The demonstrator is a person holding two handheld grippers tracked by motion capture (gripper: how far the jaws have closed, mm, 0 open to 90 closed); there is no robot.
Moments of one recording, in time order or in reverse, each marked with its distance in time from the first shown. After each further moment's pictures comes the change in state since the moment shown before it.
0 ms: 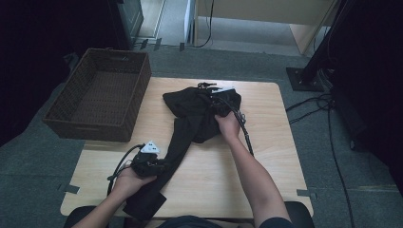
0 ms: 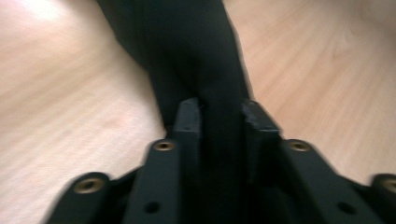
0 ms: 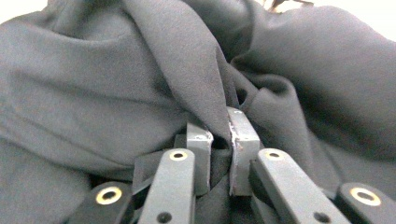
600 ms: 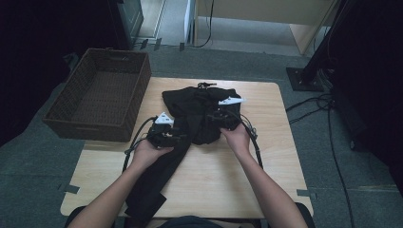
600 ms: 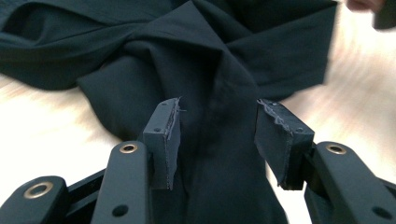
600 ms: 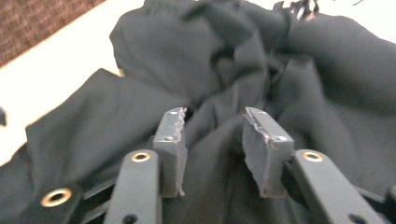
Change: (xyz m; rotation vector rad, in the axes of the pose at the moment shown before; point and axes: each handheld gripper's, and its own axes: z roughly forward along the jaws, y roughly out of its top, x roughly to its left) left arm 0.024 0.088 0.042 -0.101 0.052 0.025; right arm 0.021 -0.040 -0.067 -0.099 0.099 -0.049
